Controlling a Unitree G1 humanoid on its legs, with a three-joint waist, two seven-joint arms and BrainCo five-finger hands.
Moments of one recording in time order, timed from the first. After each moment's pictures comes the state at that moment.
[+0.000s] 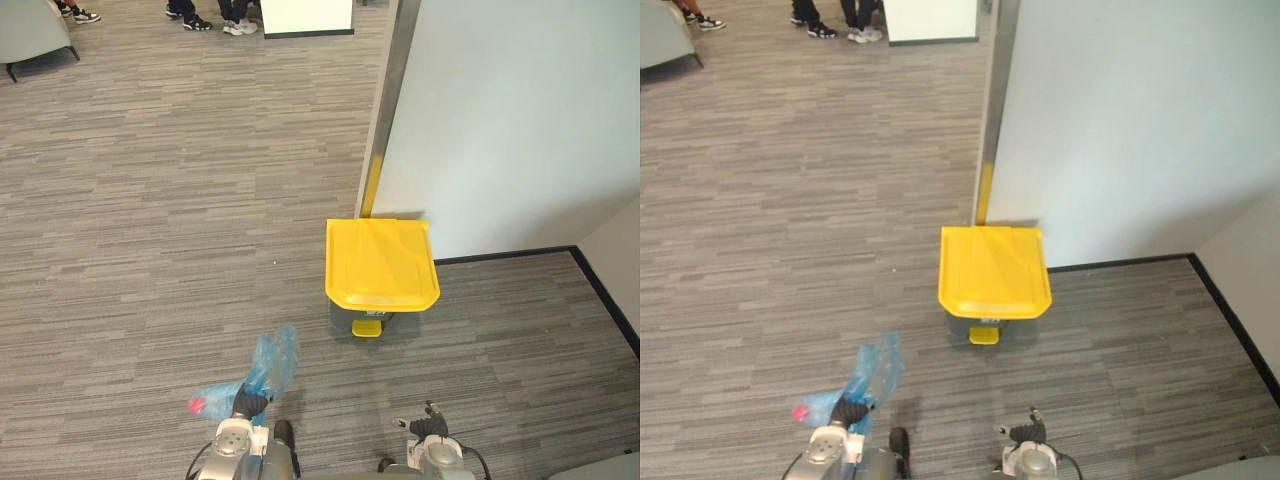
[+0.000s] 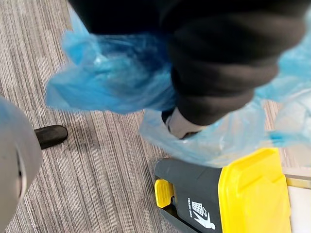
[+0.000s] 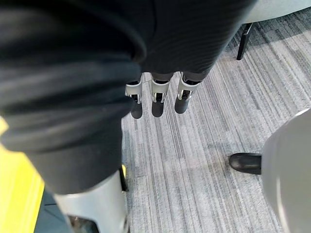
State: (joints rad) left arm 0.07 0.10 -0.14 0.79 0.00 -0.12 0.13; right arm 0.00 -0.01 -0.18 1.00 -0.12 -0.05 -0.26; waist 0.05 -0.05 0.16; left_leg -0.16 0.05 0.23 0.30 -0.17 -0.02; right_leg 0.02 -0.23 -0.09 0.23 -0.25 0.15
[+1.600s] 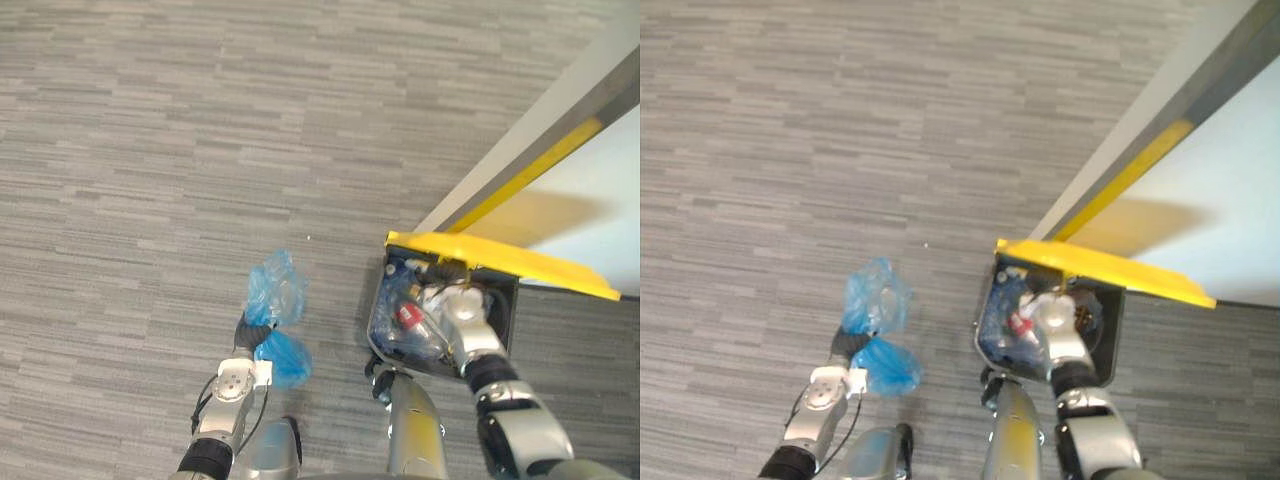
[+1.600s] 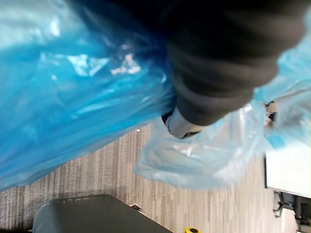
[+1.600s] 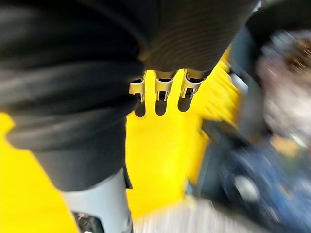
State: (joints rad) left arm -0.06 0.13 -0.10 0.48 -0.15 -0.19 0.13; right arm -0.61 -0.37 -0.04 0.78 0.04 -0.05 -0.30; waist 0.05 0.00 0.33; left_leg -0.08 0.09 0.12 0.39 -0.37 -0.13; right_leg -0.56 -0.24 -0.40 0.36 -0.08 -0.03
